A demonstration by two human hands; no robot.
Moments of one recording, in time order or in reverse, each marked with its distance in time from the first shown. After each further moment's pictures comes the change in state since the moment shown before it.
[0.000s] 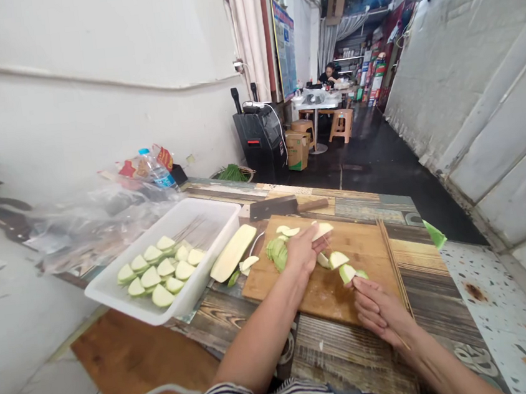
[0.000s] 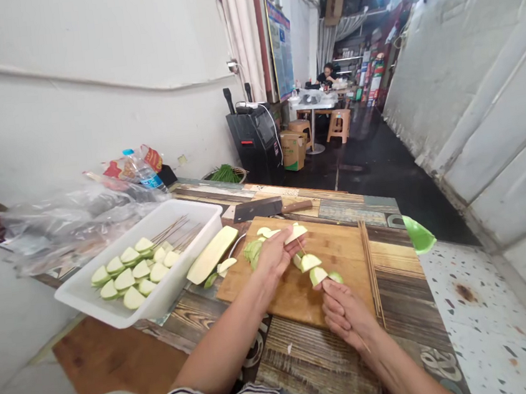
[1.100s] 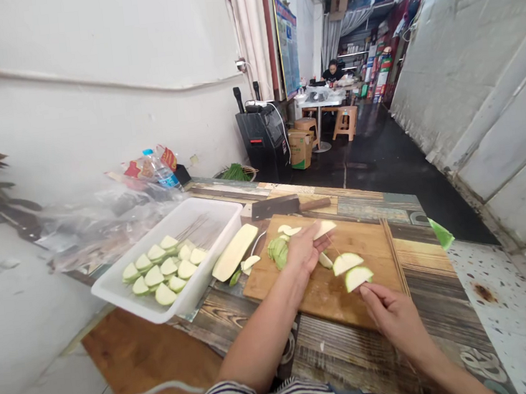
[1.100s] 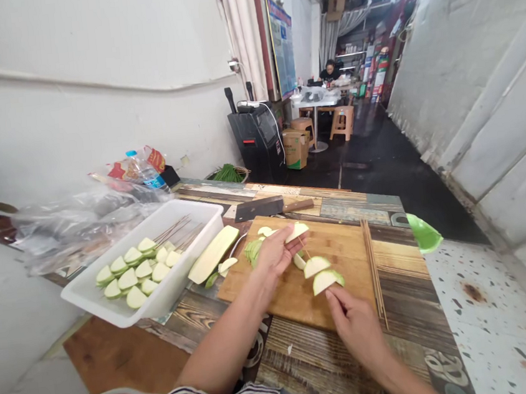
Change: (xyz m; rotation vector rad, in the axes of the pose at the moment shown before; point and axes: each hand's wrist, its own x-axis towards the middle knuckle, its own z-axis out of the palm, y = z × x) left_hand -0.003 0.005 0.003 0.015 -0.035 -0.022; right_hand -0.020 -0.007 0.003 -0.814 0.284 -0.341
